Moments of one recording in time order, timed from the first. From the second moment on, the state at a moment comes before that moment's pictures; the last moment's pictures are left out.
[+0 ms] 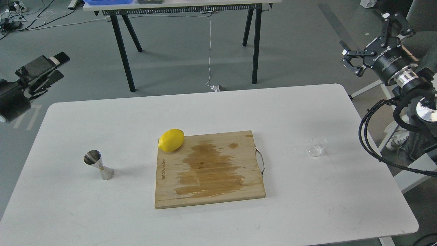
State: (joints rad) left arm -0.57 0.89 -0.77 -1.12 1.16 -0.13 -0.49; right arm 0.66 -0.59 1.00 0.80 0.13 0.49 0.00
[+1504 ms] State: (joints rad) left arm 0.01 0.60 -0.78 -0.97 1.69 0.49 -0.49; right arm 0.63 -0.60 1.00 0.80 0.13 0.49 0.00
